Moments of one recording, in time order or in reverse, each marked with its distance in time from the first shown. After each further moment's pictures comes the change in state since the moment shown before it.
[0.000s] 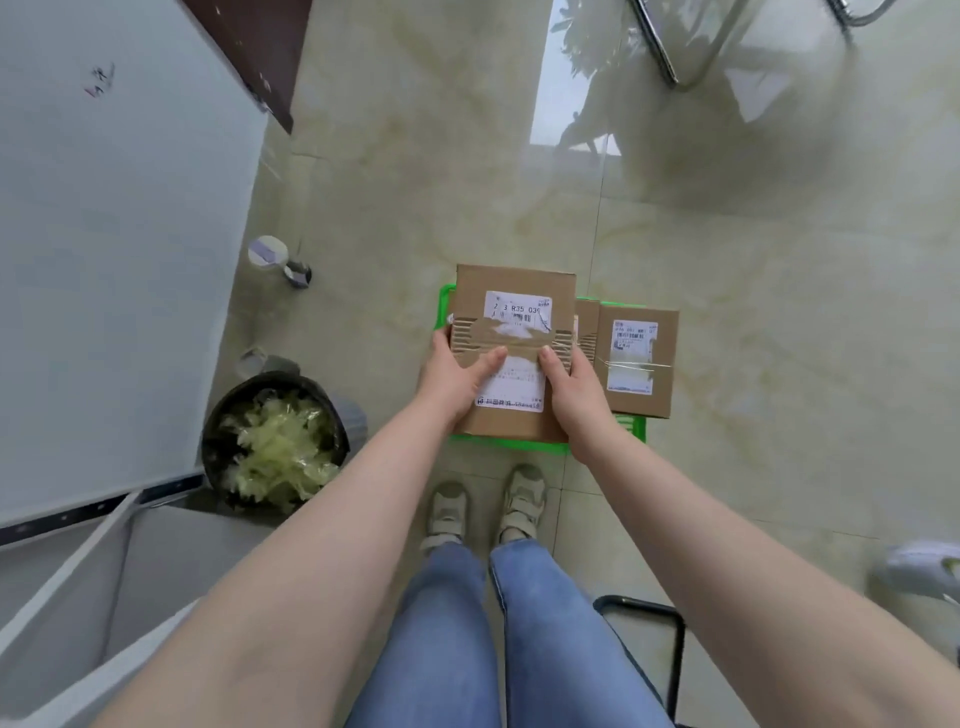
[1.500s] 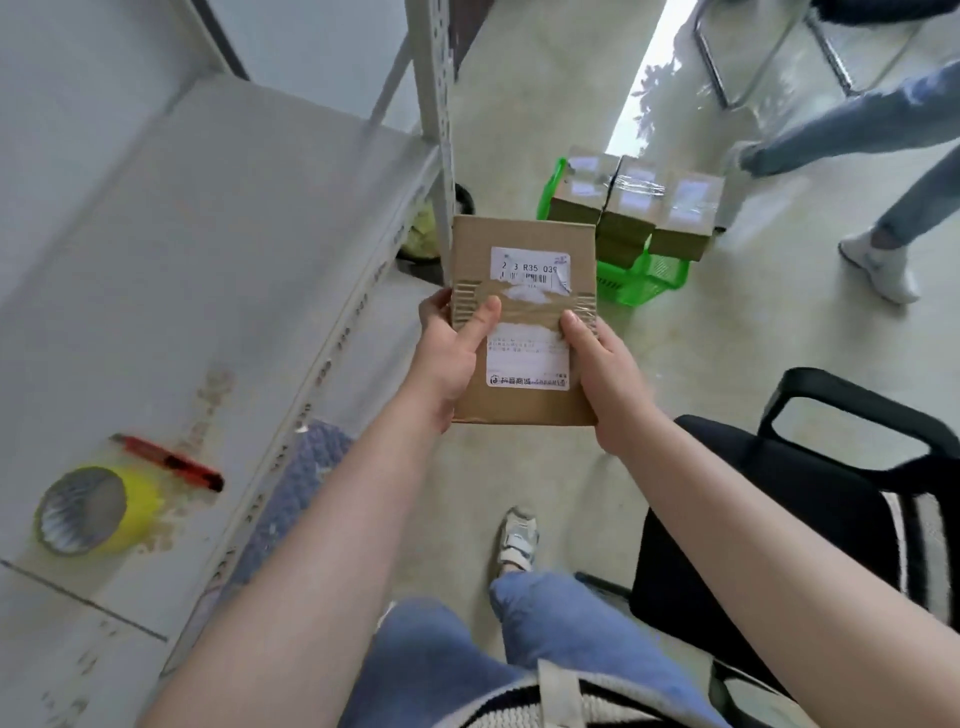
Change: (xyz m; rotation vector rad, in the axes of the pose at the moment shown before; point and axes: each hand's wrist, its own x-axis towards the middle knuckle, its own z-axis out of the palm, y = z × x) left_hand -0.599 -0.355 -0.140 -0.573 0.129 0.228; right_hand -0.603 0.300 0.072 0.168 -0.233 -0.273
